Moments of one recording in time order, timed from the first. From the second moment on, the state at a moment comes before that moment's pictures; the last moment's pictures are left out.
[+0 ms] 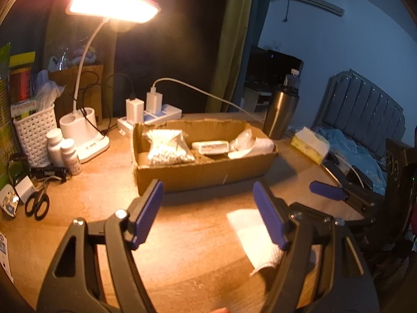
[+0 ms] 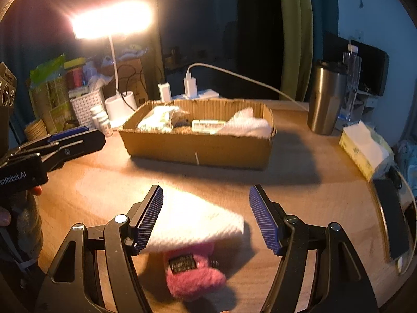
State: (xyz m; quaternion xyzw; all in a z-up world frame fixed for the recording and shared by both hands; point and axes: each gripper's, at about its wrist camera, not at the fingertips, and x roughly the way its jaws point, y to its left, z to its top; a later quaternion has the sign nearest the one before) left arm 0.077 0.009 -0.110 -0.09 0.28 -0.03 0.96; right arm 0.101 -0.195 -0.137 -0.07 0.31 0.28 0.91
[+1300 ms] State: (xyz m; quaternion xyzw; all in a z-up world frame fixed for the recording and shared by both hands) left arm 0.091 -0.074 -0.145 -0.03 0.35 -0.07 0.93; right arm 0.085 -0.242 -0.176 -0.08 0.34 0.30 0.89
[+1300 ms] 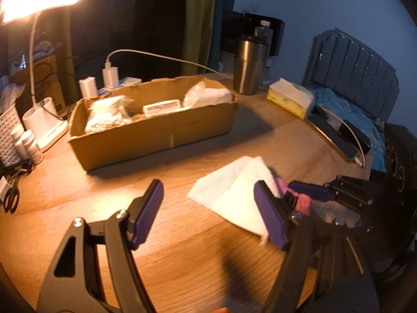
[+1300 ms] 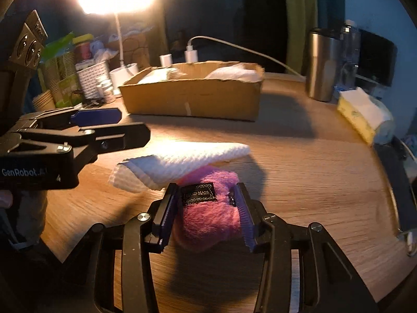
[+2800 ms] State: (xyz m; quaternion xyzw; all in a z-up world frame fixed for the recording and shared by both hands) left arm 0.161 -0.167 -0.186 0.04 0.44 -0.16 0.88; right arm 0.129 -0.330 -0.165 -0.01 0.32 0.20 0.93
